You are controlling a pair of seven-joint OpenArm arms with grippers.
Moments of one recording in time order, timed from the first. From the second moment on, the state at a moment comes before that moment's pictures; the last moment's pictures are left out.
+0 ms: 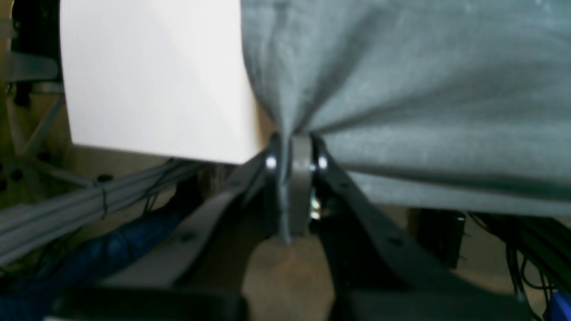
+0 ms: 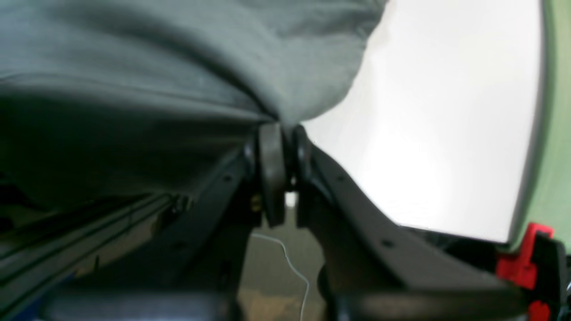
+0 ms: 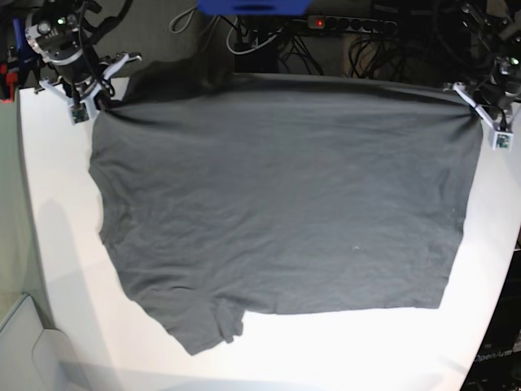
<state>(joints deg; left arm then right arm) 16.0 -7.5 -46.5 106.5 -8.0 -39.4 60.7 -31.3 -4.2 32.1 116.8 -0.9 40.2 -39.9</state>
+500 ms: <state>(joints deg) 6.9 -7.8 -43.3 99.9 -6.5 -38.6 61.9 -23.7 -4.1 29.7 116.8 -1.3 40.1 -39.3</state>
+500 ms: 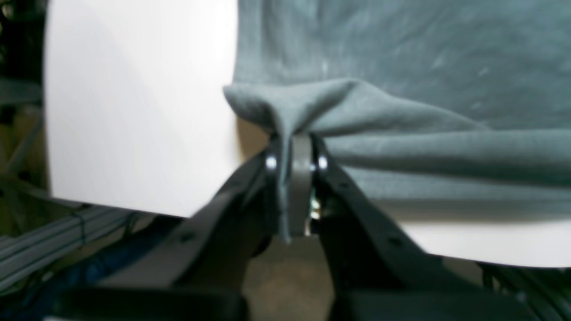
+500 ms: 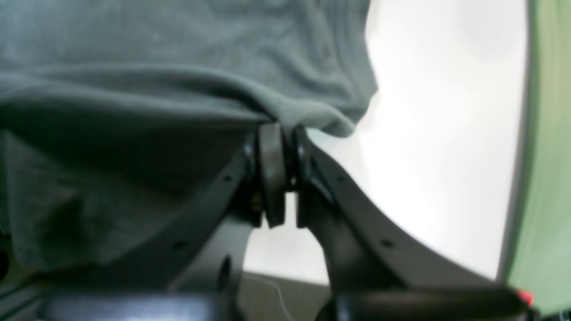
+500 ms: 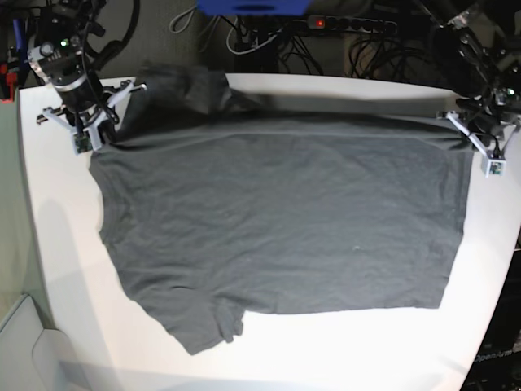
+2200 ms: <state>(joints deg) -18.6 -10.9 -39.4 75.6 1.1 -38.3 54.2 4.5 1.5 29.5 92.7 -1.5 40.3 -39.4</state>
